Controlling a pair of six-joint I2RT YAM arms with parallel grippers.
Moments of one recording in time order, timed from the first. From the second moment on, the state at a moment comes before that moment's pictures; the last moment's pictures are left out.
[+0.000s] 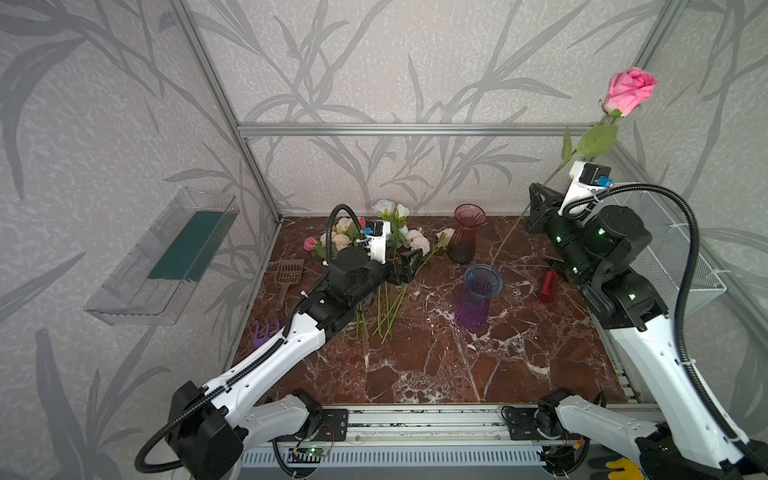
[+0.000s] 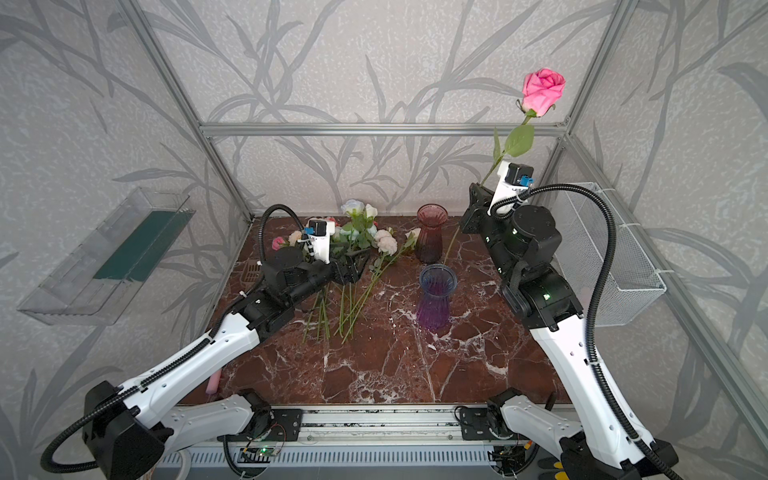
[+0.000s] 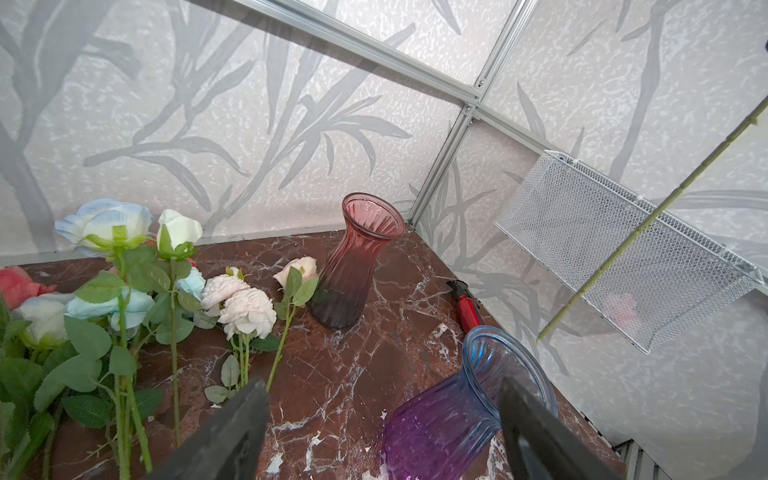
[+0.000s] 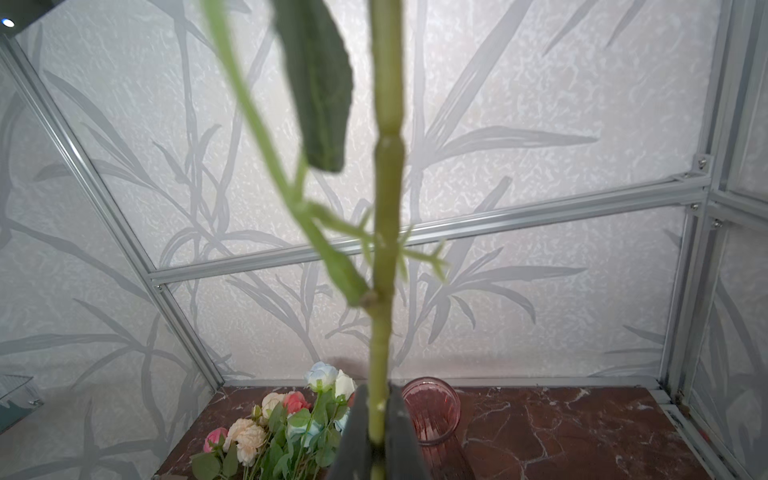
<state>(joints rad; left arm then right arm) -0.62 1.15 0.94 0.07 0.08 -0.39 0.41 1.07 1.43 -0.29 0.19 0.26</state>
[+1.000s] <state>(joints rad) -0.60 1.21 0.94 0.07 0.12 -0.43 0.41 1.04 1.02 -0.43 0.04 0.43</state>
